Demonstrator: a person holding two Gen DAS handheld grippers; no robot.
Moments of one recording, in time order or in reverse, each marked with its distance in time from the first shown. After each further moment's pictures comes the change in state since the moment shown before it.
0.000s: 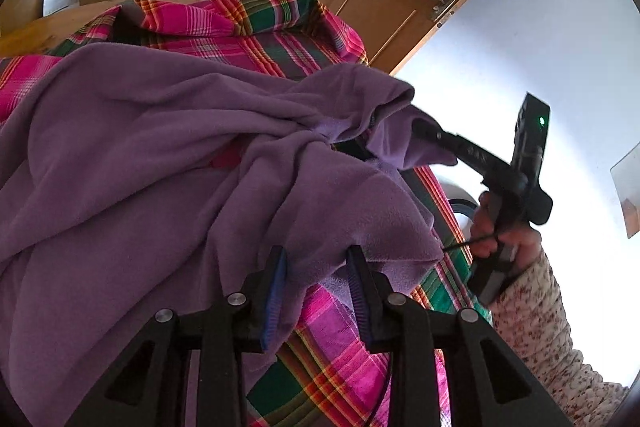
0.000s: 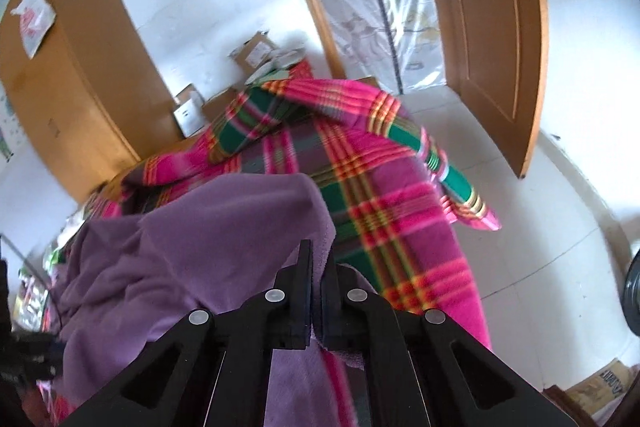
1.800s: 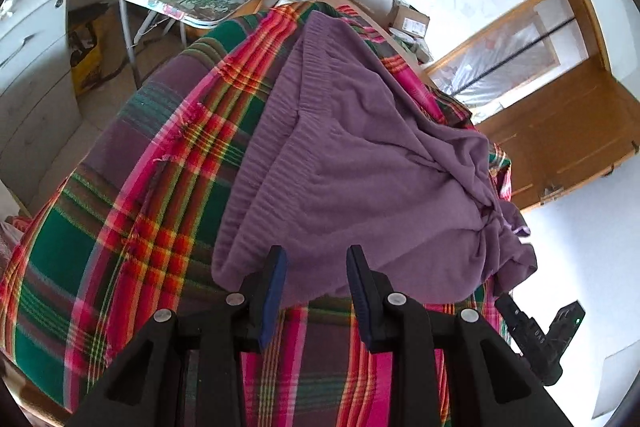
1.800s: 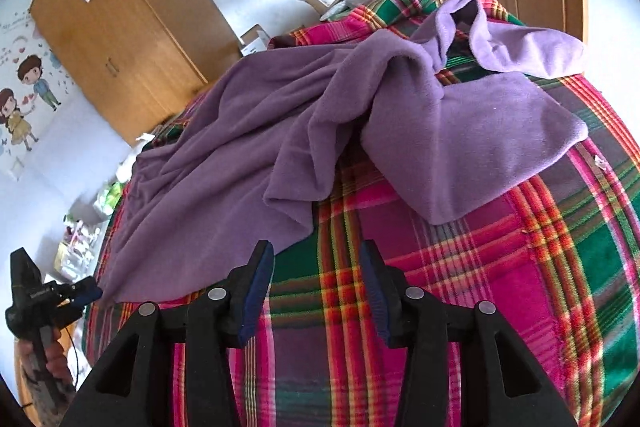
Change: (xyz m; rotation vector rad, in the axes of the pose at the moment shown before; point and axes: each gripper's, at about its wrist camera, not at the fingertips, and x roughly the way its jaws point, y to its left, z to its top) left arm -0.217 0.231 -0.228 -0.649 -0.338 0.198; right arm -0.054 0.173 -0.164 -0.032 0.162 0.168
